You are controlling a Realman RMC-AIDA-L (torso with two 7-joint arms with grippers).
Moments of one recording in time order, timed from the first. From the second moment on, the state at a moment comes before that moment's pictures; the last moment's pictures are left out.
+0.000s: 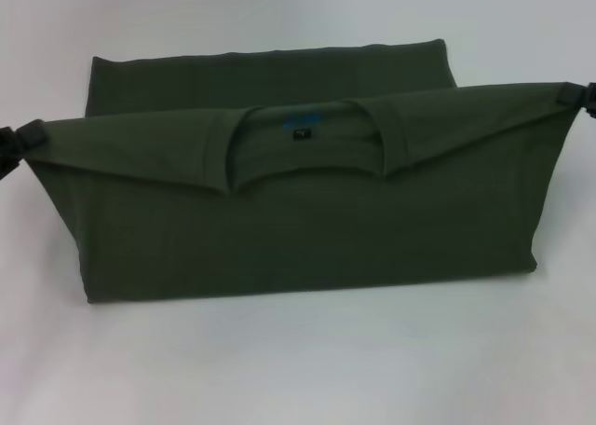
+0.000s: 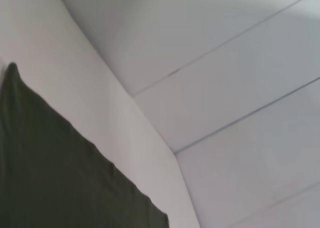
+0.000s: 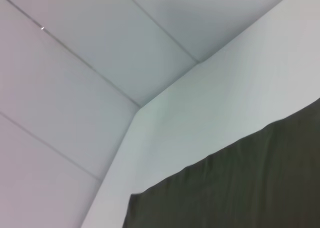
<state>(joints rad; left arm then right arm) -0.54 -1.98 -0.01 0.55 2.17 1.56 -2.12 0.61 1.90 -0.27 -0.58 -2.11 -1.43 2.12</state>
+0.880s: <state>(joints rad) -0.65 -2.11 -0.01 0.45 2.07 1.17 -1.81 0.67 2.02 -0.28 -0.51 -2.08 -1.03 1.87</state>
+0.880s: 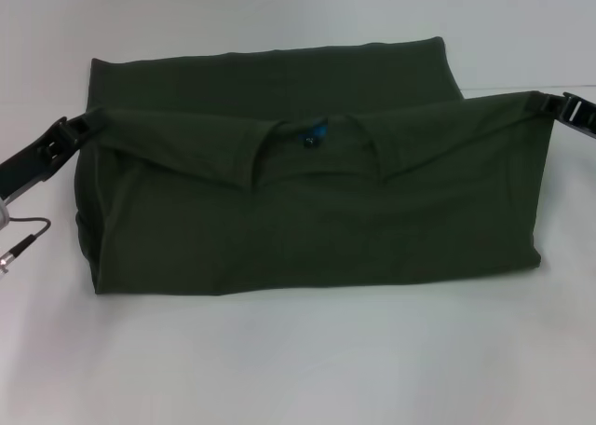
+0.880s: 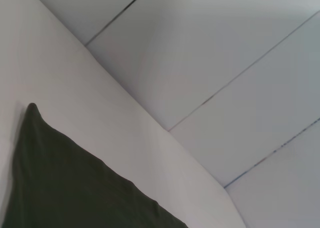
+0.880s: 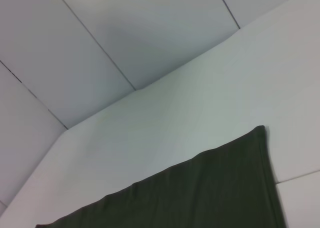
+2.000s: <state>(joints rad) -0.70 -2.16 0.01 0.39 1.96 0.89 -1.69 0.71 2.07 -0.30 -0.46 -2.02 -0.87 1.74</state>
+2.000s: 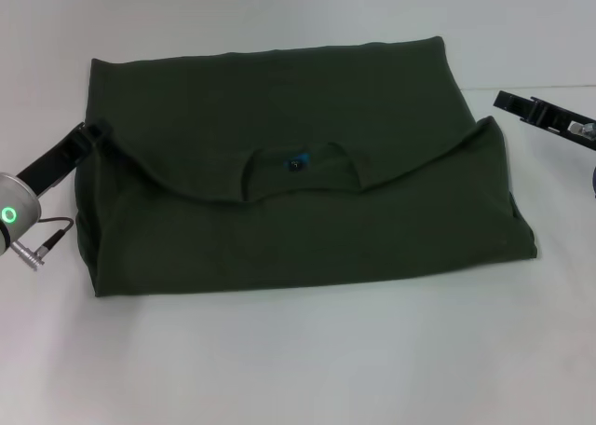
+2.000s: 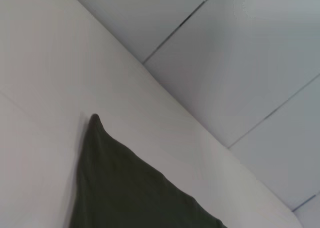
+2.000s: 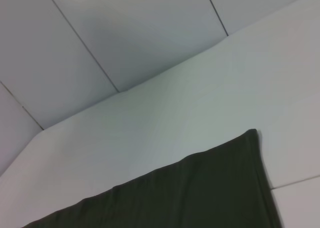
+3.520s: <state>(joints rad) -0.51 -2.07 0.38 0.70 2.33 1.35 -2.04 0.51 1.96 -0.43 -0.48 -1.99 -1.22 1.94</state>
